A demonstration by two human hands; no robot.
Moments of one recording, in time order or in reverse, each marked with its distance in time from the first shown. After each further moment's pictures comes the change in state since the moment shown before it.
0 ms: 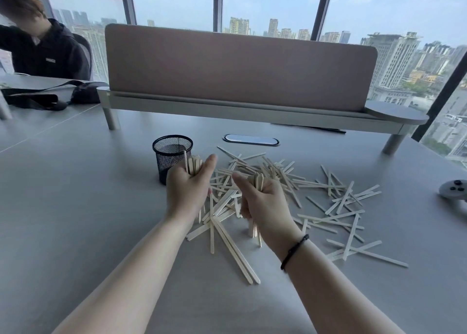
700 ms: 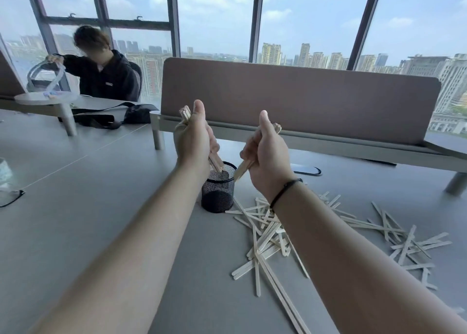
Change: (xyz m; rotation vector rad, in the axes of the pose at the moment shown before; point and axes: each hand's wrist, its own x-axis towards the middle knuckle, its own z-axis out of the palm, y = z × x) left_hand 0.124 0.065 -0.041 -0.441 0.235 -0.286; right_hand 0.118 -0.075 0.098 0.485 0.053 0.112
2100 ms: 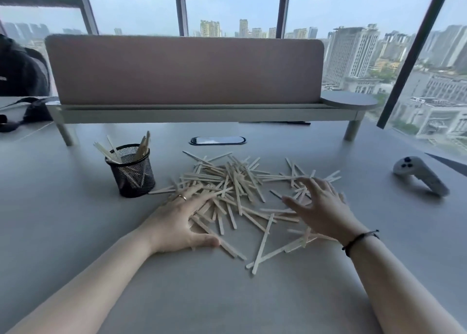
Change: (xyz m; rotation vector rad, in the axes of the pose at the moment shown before) left_hand -0.112 -0.127 -0.031 1.378 -1.159 0.333; right_hand -0.100 -0.021 -0.330 -1.662 0.154 -0.012
